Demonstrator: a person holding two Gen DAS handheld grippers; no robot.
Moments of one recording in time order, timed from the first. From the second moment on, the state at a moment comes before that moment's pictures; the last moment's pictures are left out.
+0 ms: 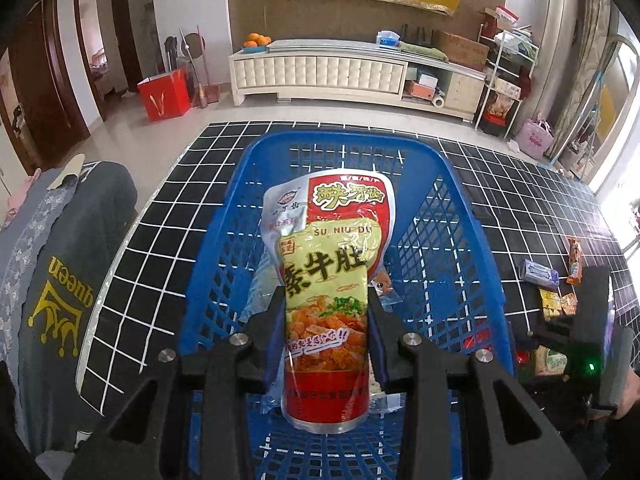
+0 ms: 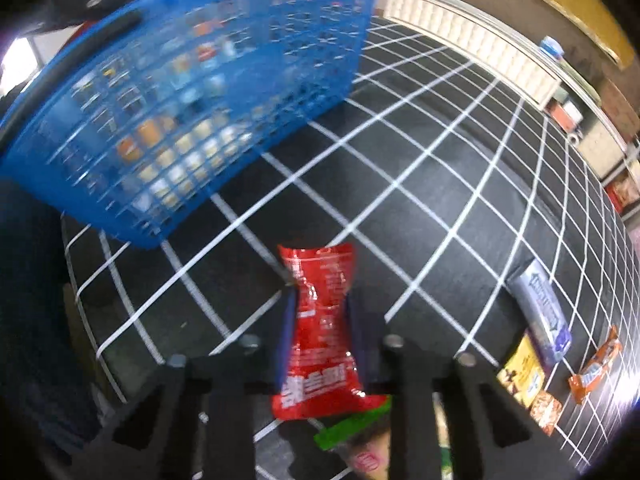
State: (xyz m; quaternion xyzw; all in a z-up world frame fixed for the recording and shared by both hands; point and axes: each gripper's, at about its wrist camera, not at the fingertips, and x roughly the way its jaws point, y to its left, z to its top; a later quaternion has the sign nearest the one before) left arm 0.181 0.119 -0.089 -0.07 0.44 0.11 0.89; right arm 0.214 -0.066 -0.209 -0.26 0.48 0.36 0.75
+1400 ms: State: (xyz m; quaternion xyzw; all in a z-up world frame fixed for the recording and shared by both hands) left arm 0.130 0.160 -0.051 -0.09 0.41 0.06 0.91; right arm 0.177 -0.011 -0.045 -0.16 0.36 0.36 0.85
